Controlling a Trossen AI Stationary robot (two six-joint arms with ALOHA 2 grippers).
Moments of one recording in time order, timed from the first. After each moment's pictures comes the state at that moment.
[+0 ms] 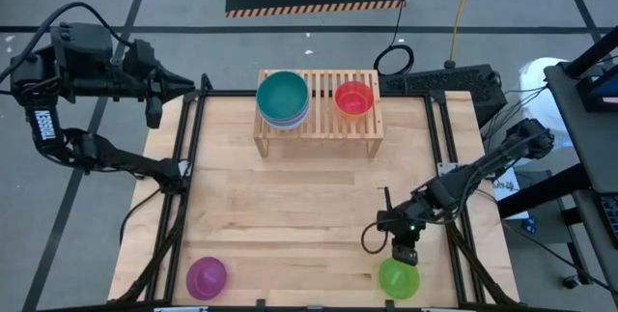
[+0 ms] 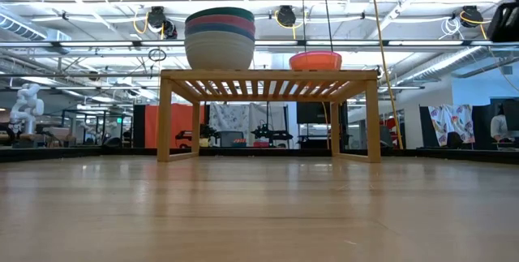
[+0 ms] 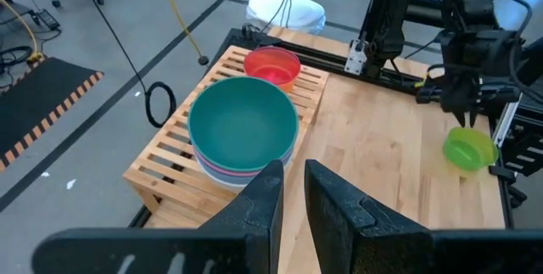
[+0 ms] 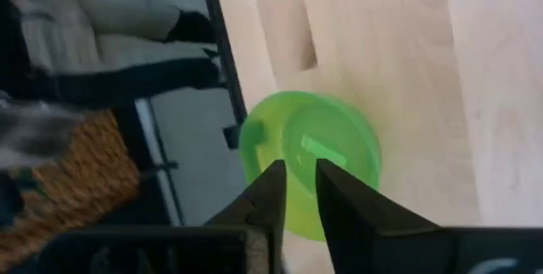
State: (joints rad) left arm 0.42 1.23 2.30 -1.57 0.08 -0.01; right arm 0.52 1.28 0.87 -0.60 -0.42 0.97
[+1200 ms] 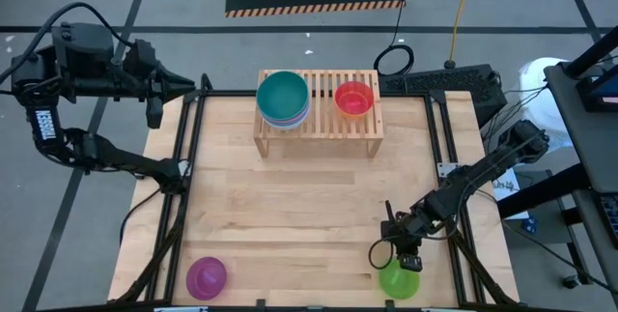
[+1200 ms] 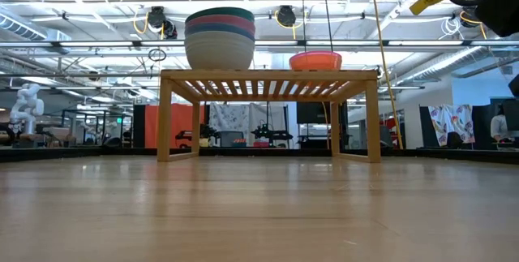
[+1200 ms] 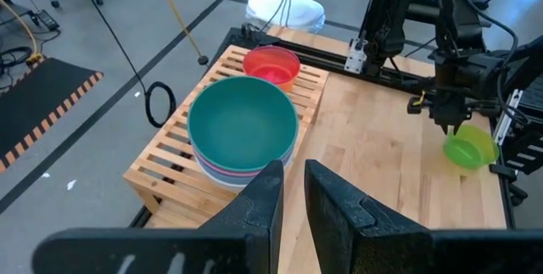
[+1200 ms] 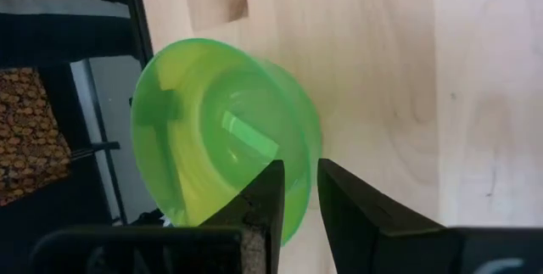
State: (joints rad) left arm 0.42 1.23 2.30 -1.57 0.08 0.00; right arm 0.62 1.34 0.69 -0.44 -0.33 0.90
